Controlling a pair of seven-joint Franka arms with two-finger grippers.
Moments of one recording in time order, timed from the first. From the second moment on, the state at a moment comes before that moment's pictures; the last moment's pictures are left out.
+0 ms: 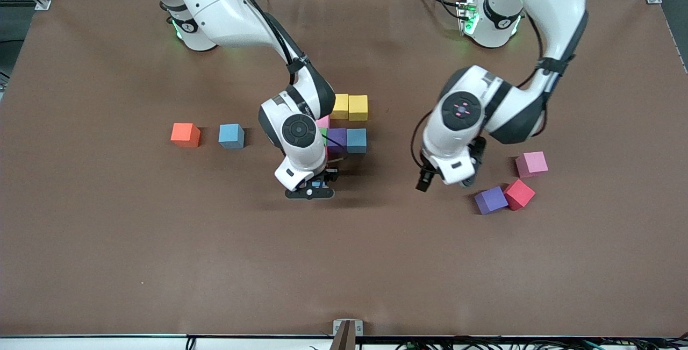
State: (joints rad) left arm -0.08 0.48 -0.44 -1.71 0.25 2.11 -1.72; right arm 0.75 0.79 -0.14 -1.44 0.10 2.25 0.58
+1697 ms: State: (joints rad) left arm 0.22 0.65 -0.44 -1.71 0.39 2.29 -0.58; right arm 0.75 0.83 -0.13 -1.46 0.10 2.32 0.56
